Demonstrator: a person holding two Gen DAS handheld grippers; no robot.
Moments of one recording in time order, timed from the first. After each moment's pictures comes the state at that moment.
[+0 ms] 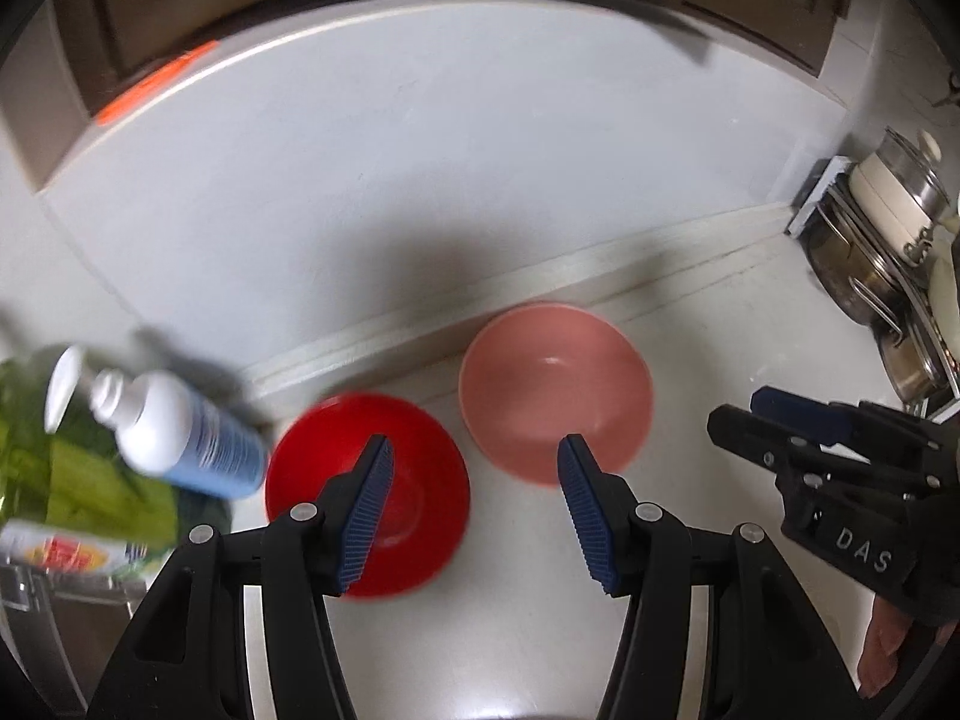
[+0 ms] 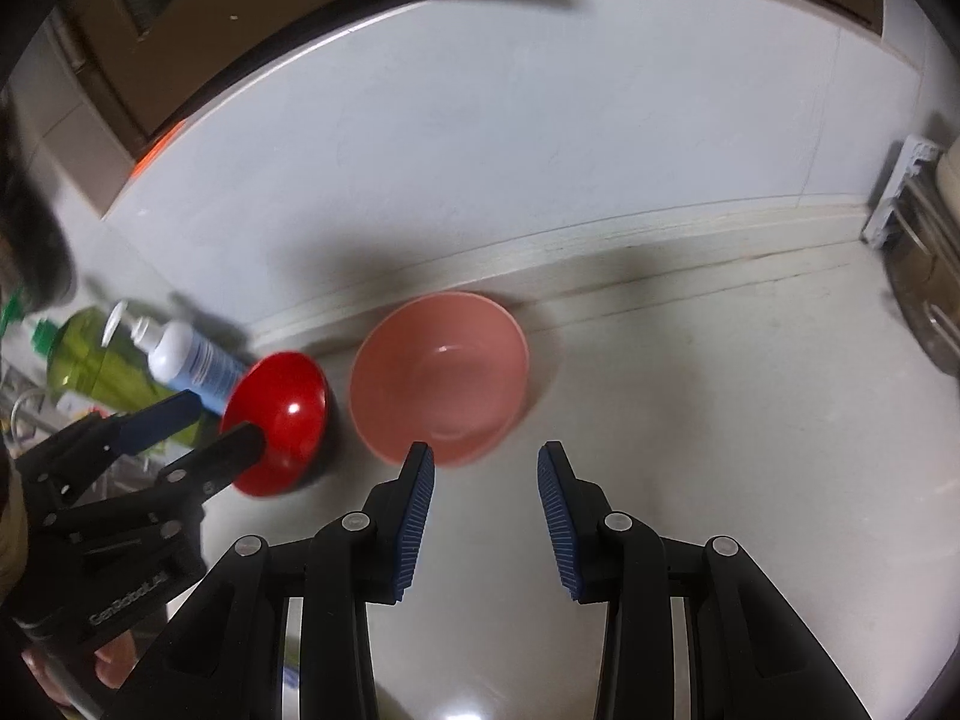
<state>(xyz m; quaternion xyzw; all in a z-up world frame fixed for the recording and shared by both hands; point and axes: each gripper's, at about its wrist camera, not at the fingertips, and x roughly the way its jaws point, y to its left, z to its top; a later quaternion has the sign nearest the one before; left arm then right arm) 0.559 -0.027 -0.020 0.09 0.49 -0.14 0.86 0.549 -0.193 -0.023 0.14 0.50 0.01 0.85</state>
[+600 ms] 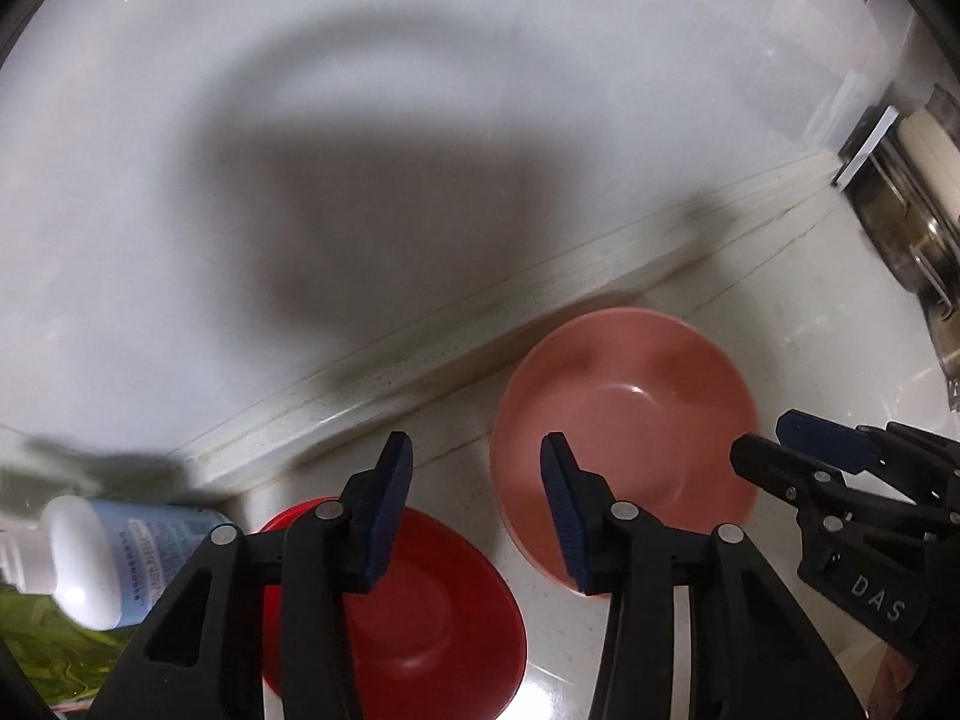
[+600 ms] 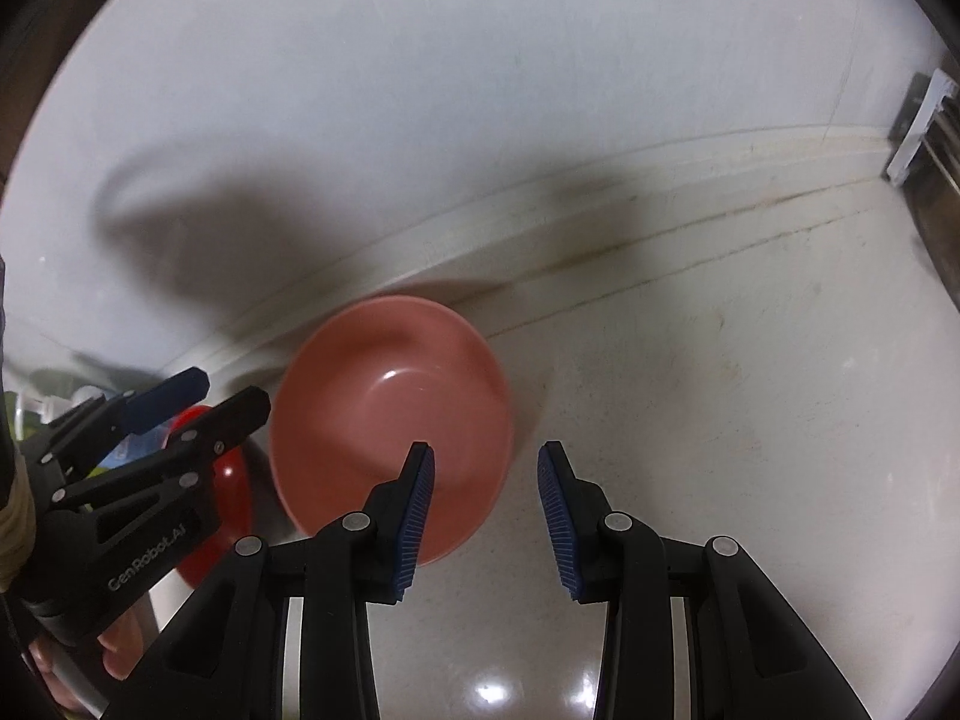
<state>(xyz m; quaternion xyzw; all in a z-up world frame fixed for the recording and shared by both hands) 0.639 -0.044 -0.091 0.13 0.54 -0.15 0.82 0.607 -0.203 -0.087 0.18 0.57 -0.03 0.80</state>
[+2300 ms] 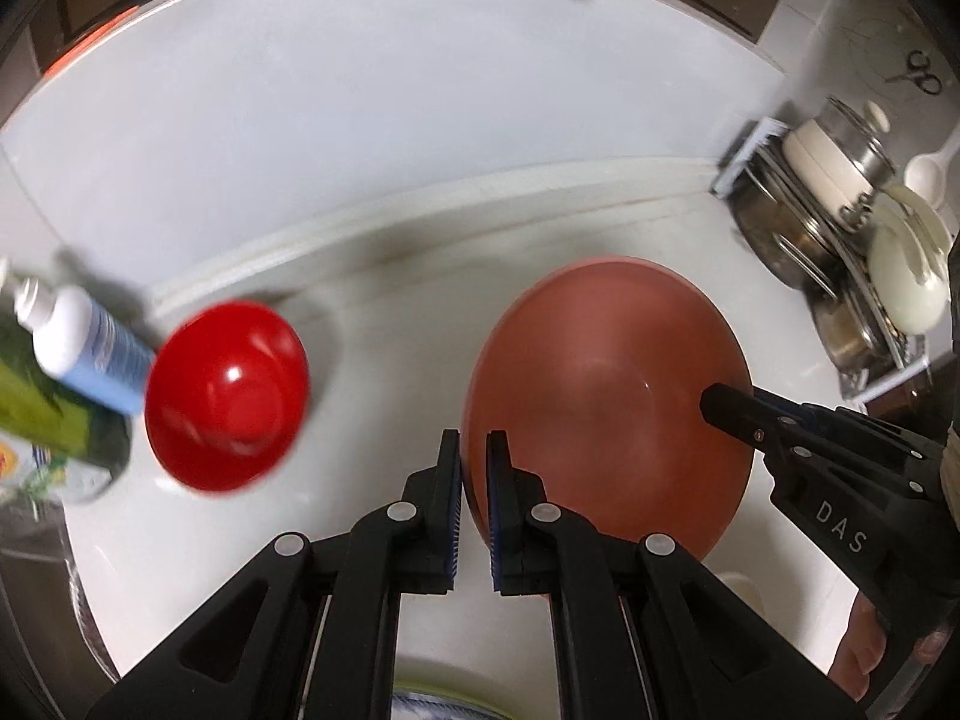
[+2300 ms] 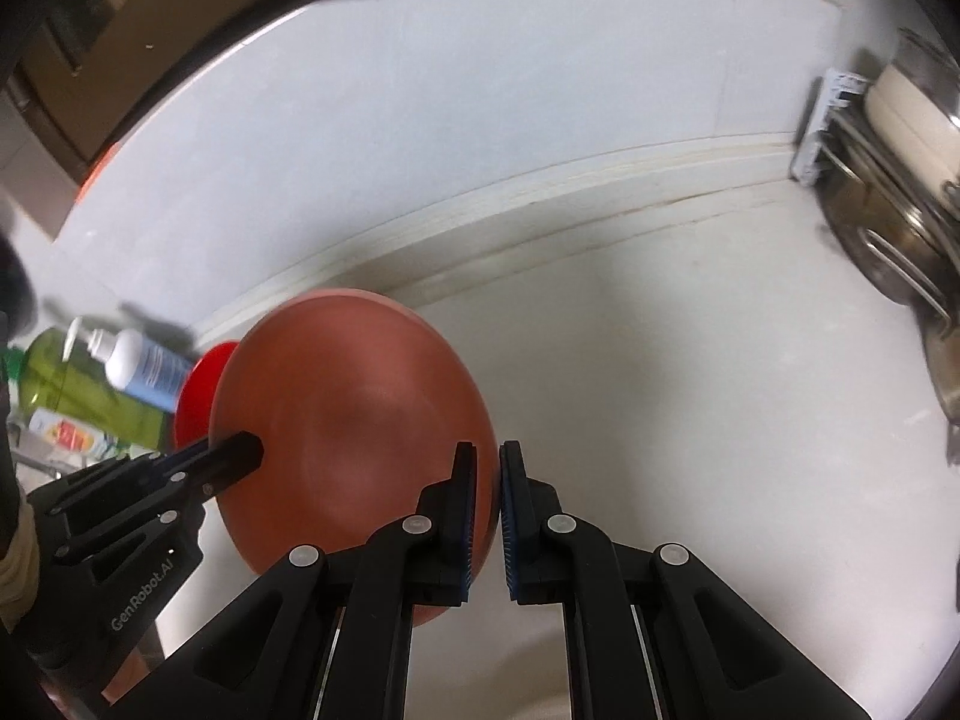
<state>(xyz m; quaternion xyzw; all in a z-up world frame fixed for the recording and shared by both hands) 0.484 -0.070 -0.031 0.03 0.53 -0.19 0.82 0.486 -0.226 -0.015 0.15 0.52 -0.05 0.84</state>
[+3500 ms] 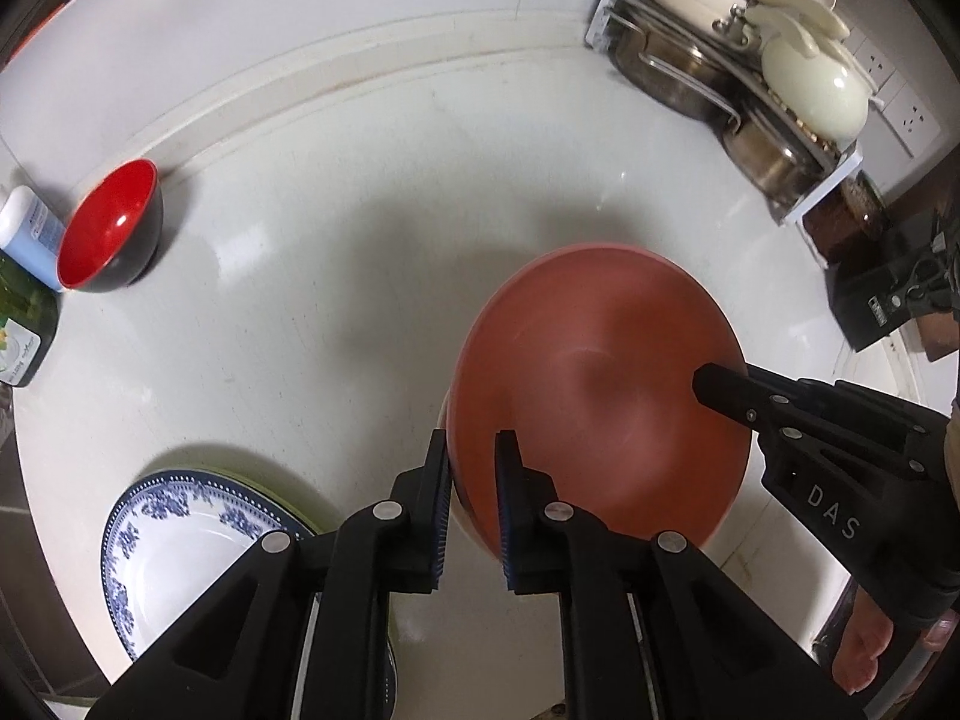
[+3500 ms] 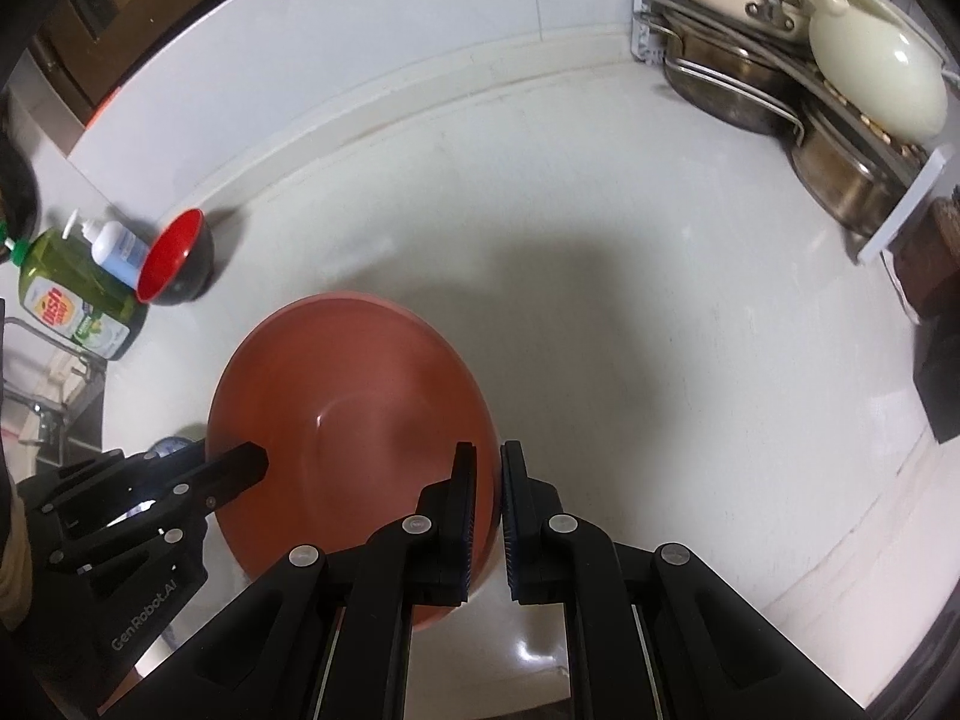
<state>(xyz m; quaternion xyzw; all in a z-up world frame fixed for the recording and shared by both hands) 0.335 -0.138 -0.076 0.10 0.58 -0.24 0.78 0.304 -0.277 -0.050 0.17 0.55 -0.09 0.81</state>
